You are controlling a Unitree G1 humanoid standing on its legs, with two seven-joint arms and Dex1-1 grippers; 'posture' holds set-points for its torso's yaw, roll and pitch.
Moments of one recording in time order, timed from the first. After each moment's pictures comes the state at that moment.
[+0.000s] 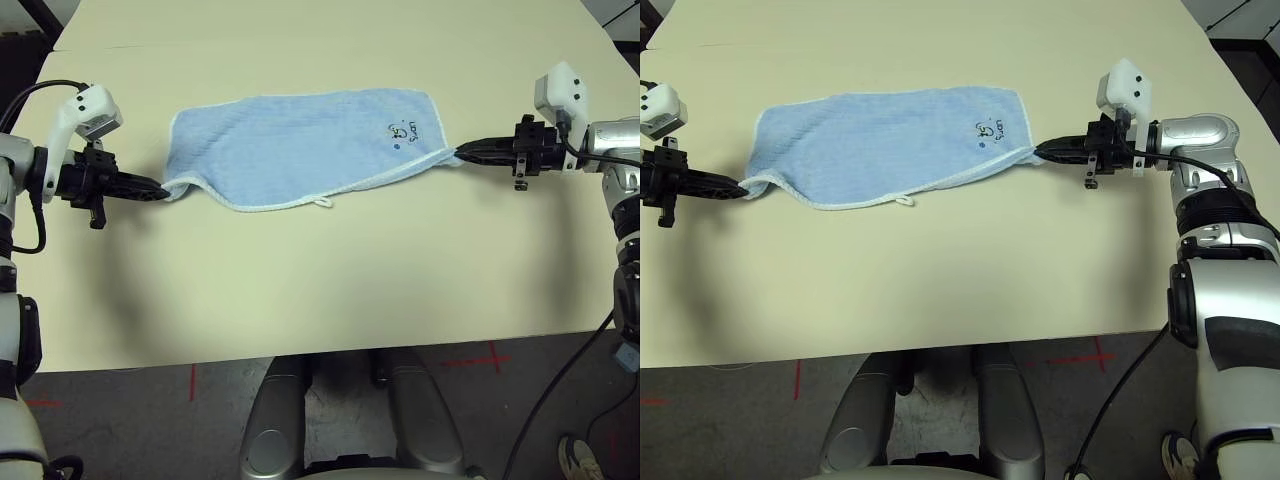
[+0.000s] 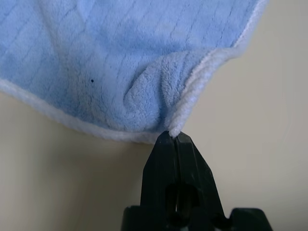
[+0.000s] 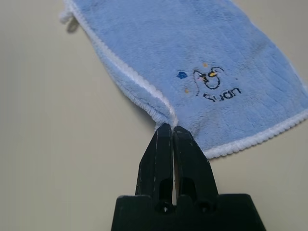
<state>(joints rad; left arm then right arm) -1.05 1.09 -0.22 0.88 -0.02 0.20 -1.60 -1.10 -0.70 -0.01 1.05 0.08 -0.28 1.48</state>
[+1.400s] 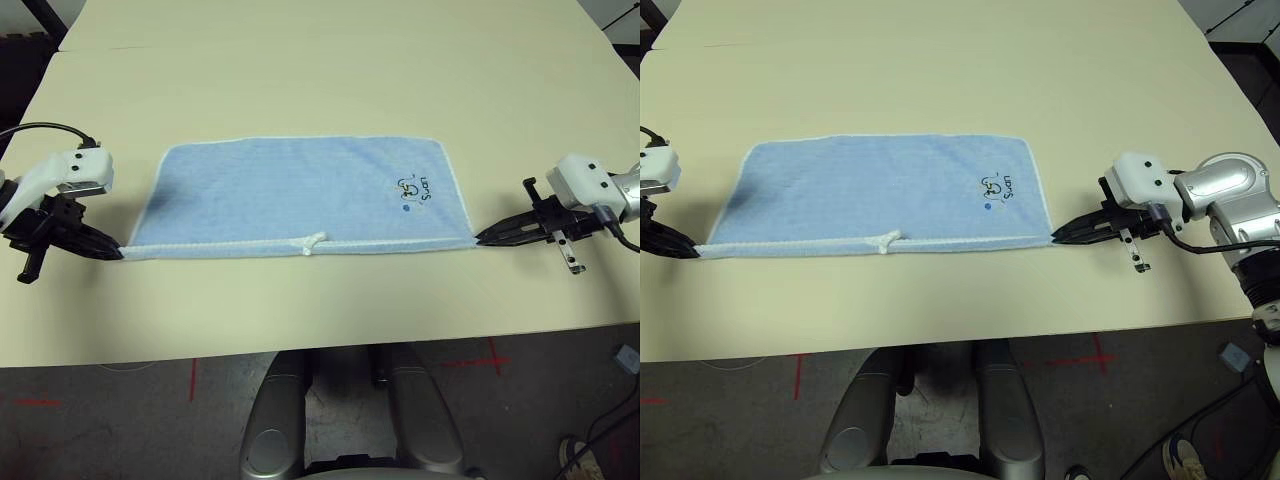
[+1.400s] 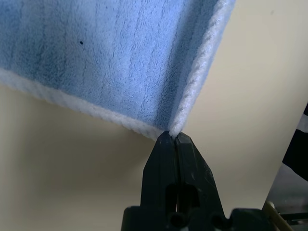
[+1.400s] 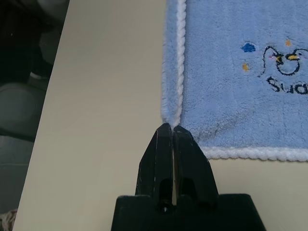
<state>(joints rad) -1.04 1.45 -0.84 0.63 -0.37 0.09 -1.61 -0.76 -1.03 0.39 0.53 0.46 -0.33 1.61</state>
